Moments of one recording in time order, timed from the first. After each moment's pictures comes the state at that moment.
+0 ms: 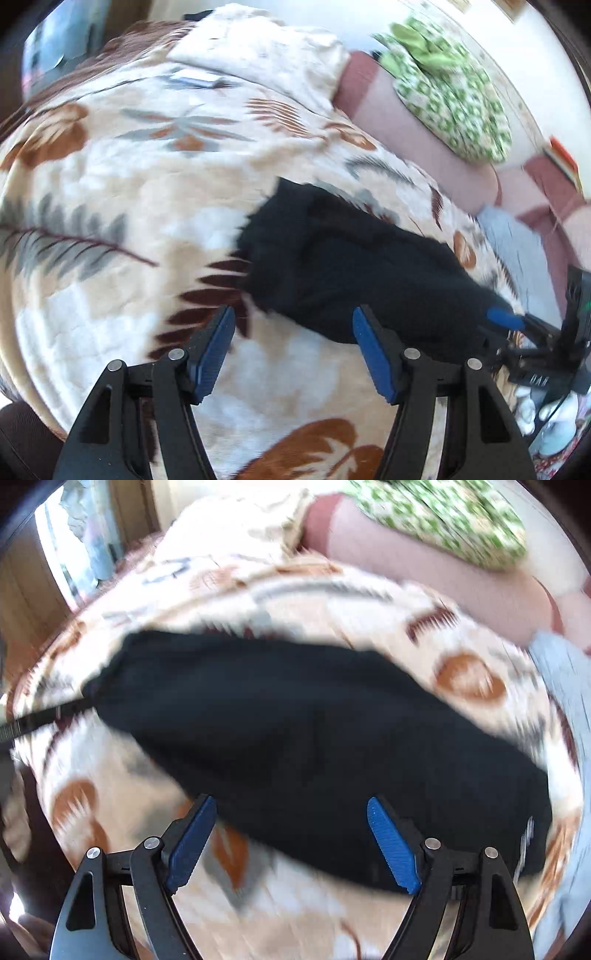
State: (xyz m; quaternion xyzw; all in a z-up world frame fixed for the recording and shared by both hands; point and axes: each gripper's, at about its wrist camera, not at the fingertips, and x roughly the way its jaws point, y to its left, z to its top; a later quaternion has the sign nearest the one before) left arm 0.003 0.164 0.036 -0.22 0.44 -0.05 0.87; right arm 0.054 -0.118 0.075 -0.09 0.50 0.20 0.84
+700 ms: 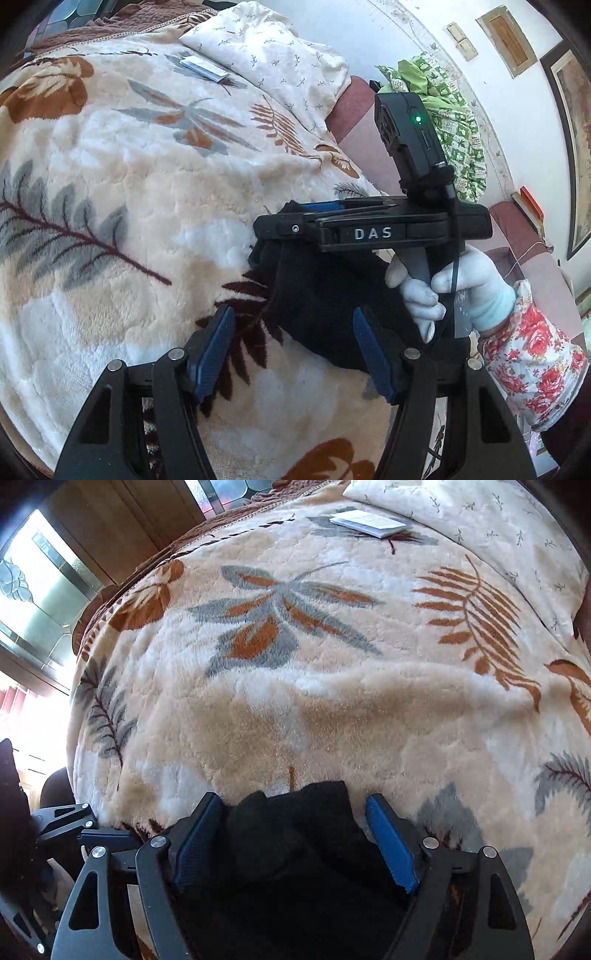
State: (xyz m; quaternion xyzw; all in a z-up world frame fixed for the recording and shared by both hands) left arm 0.018 0.203 0.016 -0.32 0.40 -0.12 0.85; right arm 0.182 0.124 0.016 -0.21 0.54 0.46 0.67
